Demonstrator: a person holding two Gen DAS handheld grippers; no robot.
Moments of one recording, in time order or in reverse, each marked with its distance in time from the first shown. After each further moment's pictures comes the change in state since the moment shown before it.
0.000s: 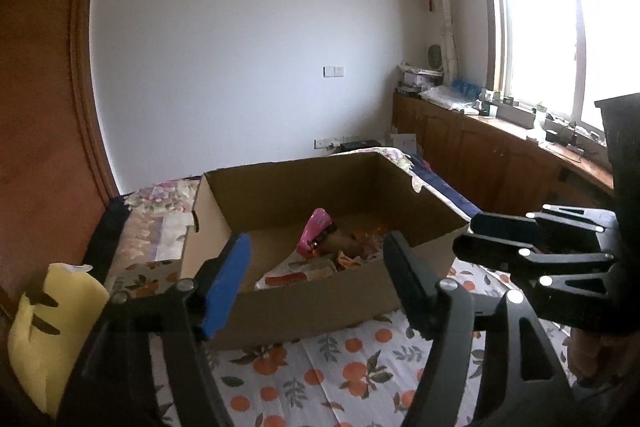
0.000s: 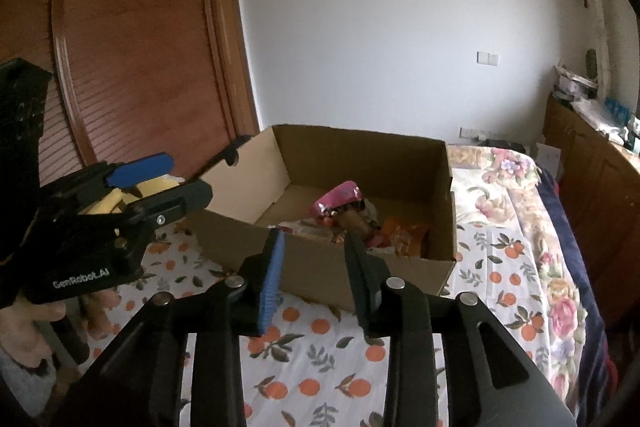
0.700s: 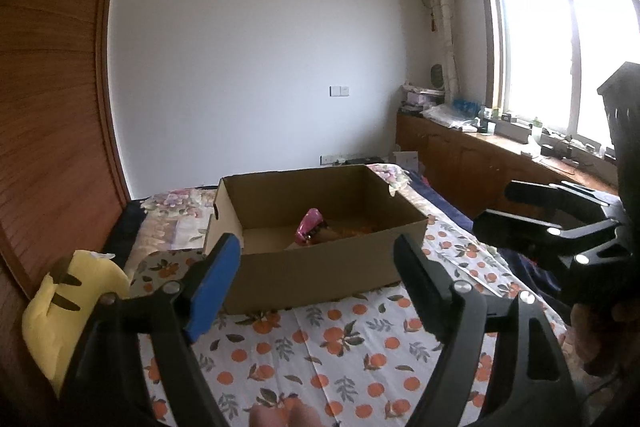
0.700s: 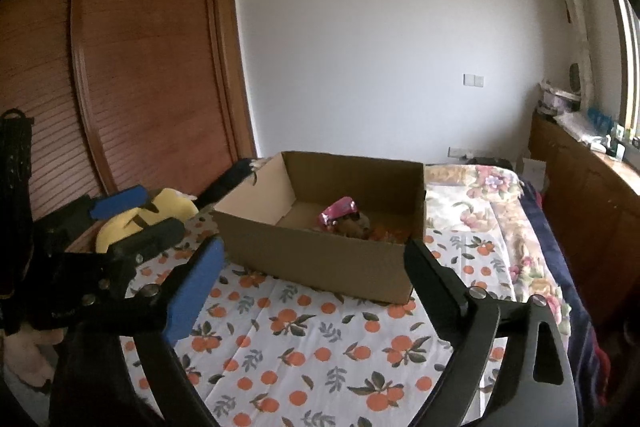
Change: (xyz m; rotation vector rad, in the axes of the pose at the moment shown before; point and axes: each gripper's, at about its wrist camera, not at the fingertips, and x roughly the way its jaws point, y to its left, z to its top) left arm -0.096 -0.027 -0.018 -0.021 -0.069 0.031; right arm -0.090 0.023 -0.007 0.000 -0.078 -0.032
